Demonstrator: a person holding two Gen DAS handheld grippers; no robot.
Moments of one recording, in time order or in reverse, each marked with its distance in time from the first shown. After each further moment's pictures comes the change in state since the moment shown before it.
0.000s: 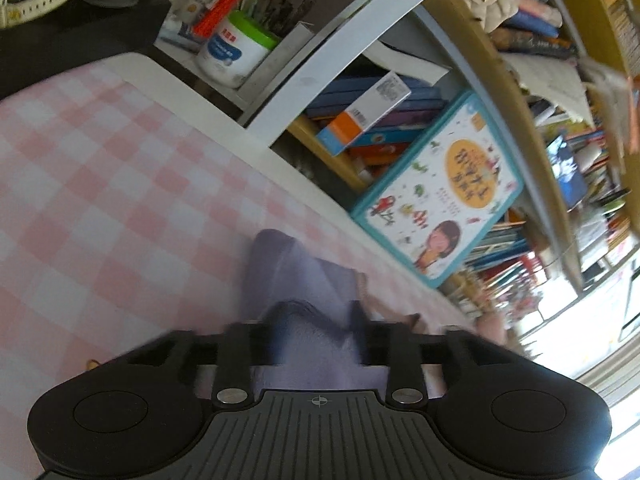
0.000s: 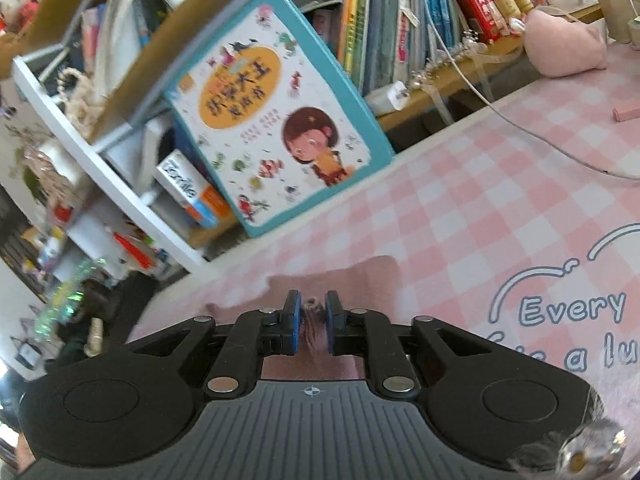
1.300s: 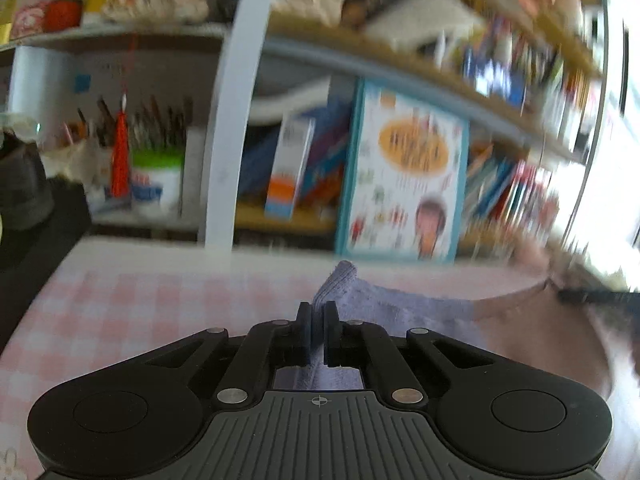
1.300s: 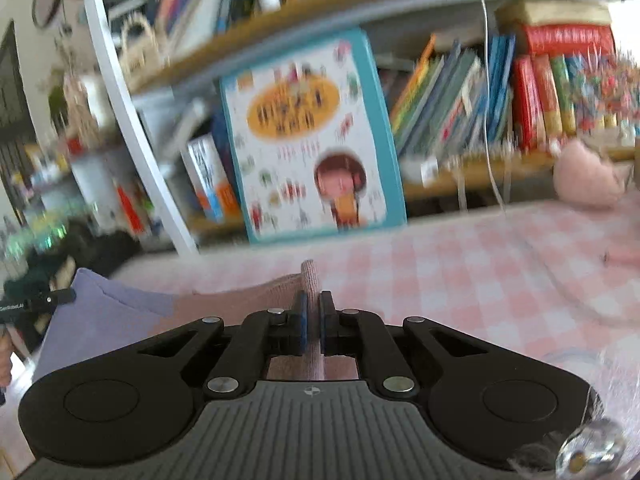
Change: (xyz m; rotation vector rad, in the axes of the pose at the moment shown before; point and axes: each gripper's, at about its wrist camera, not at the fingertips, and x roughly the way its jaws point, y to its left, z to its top) left arm -0.011 -0.053 0.013 0.544 -0.138 0.048; right arm -0.030 0.041 0.014 -0.369 -0.080 -0.029
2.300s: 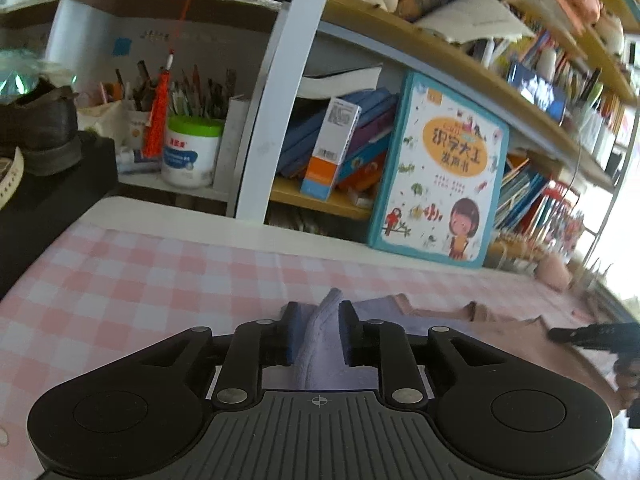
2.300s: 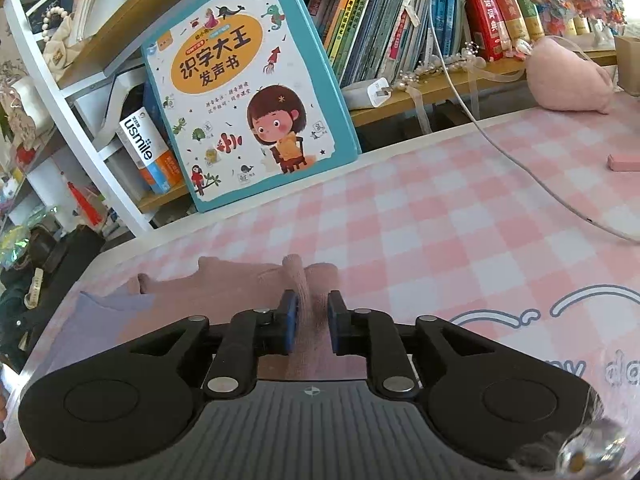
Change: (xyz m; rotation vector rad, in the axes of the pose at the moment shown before) left arm 0.012 0.026 -0.032 -0.111 0.031 0.041; right arm 0.052 -0.047 -0.031 0.182 0.153 -0.055
